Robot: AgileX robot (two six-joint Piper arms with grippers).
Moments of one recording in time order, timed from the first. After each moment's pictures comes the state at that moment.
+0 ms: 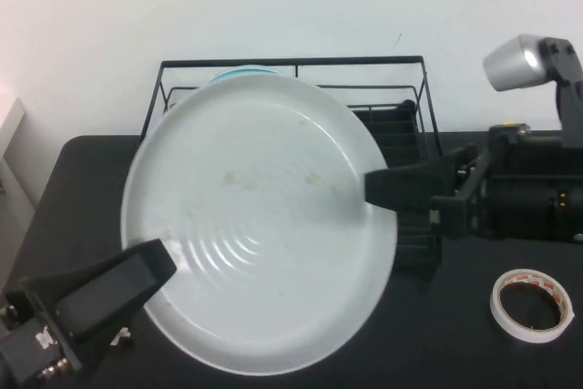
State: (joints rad) right arm 0.50 1.25 -0.88 1.33 0.56 -0.99; left arm -0.09 0.57 -0.43 -1.53 0.72 0.67
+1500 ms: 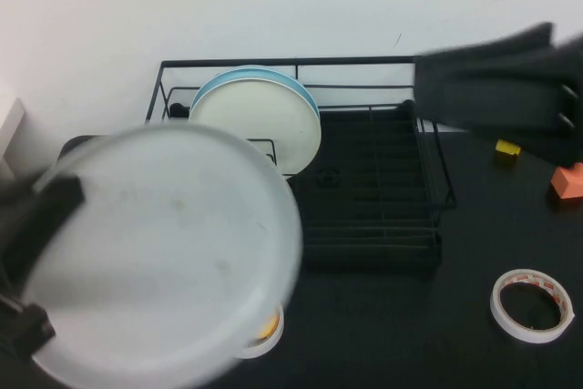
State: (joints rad) right arm 0.25 1.24 -1.03 1.58 1.13 -1.22; left arm -0.09 0.57 -0.61 -1.19 0.54 1.08
